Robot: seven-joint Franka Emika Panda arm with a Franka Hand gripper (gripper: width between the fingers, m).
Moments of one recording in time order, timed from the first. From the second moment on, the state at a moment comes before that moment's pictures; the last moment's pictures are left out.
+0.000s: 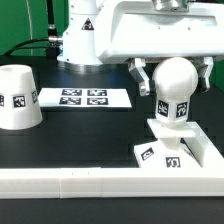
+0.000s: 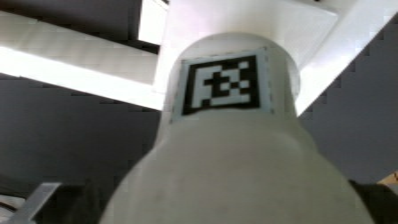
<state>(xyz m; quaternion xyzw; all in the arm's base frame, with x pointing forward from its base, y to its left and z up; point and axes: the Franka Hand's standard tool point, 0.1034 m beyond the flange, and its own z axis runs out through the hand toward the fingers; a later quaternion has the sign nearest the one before) 0.620 0.082 0.114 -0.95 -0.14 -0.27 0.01</state>
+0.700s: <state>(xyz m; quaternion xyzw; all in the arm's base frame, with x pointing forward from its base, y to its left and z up) 0.623 0.083 0.157 -0.95 -0.14 -0.27 0.01</state>
